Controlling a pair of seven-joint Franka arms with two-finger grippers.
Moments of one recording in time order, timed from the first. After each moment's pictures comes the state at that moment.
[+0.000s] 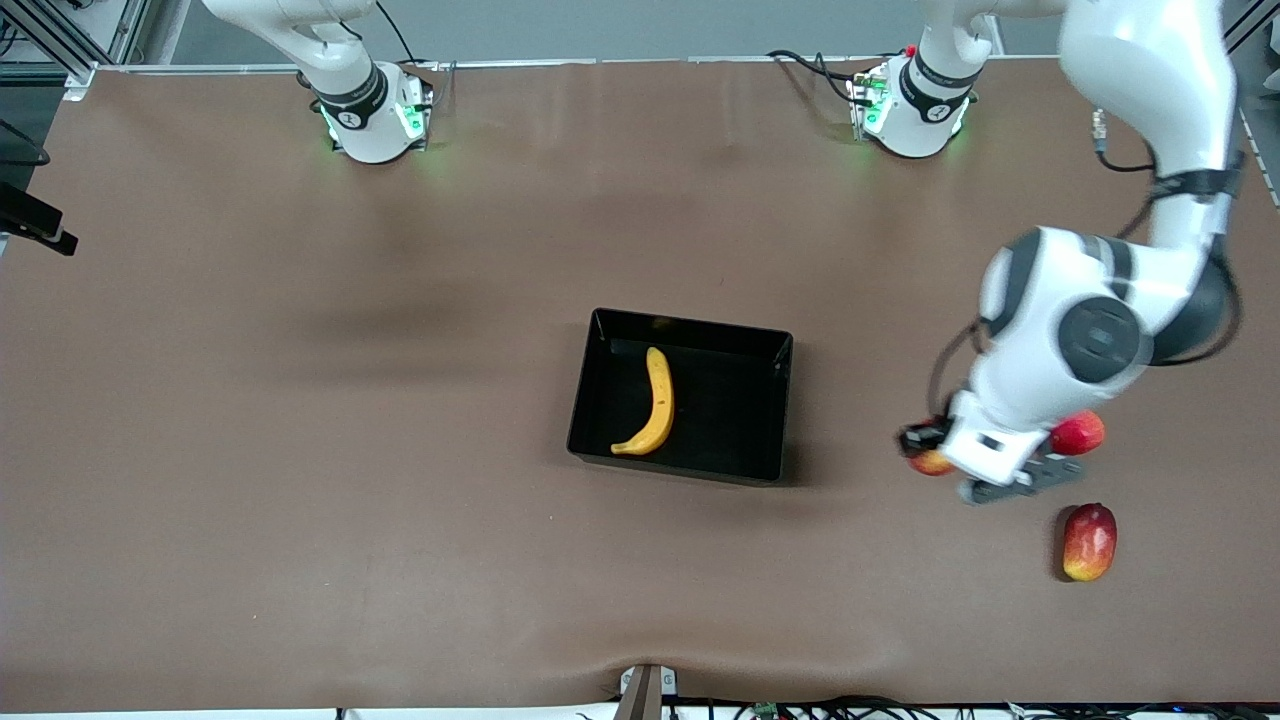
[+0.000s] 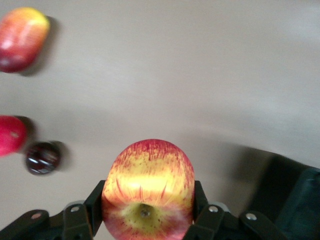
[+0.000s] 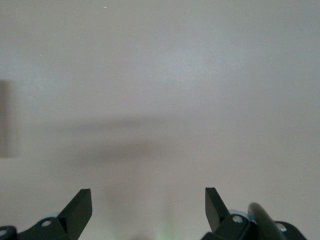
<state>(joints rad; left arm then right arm) -0.06 0.49 -0.14 -1.52 0.13 2.00 -0.45 0.05 -0.04 -0.23 -1.59 -0.01 1.51 -0.14</state>
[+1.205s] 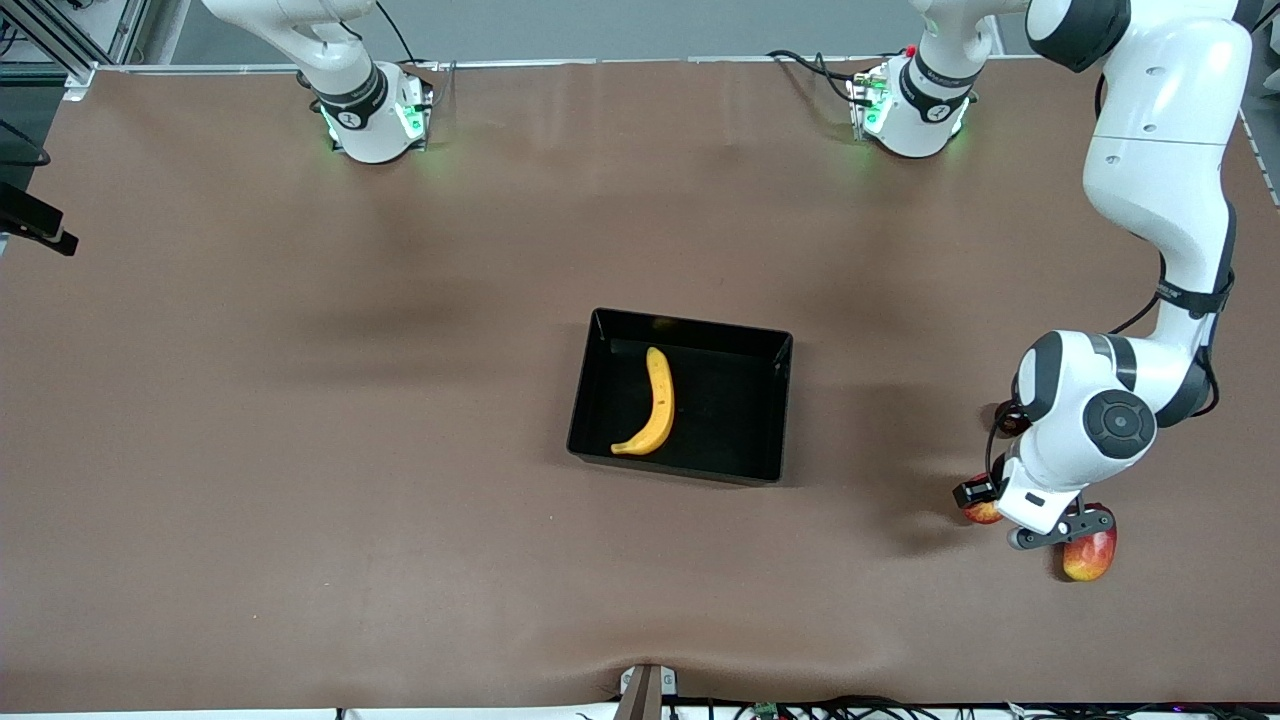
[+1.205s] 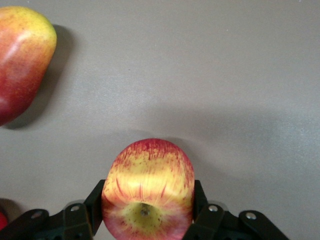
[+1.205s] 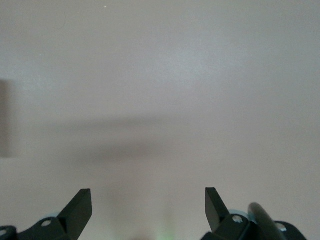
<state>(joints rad) 0.09 0.75 -0.14 -1.56 0.24 2.38 -0.40 0.05 -0.04 -0.23 -1.59 -0.01 1.51 -0.14</state>
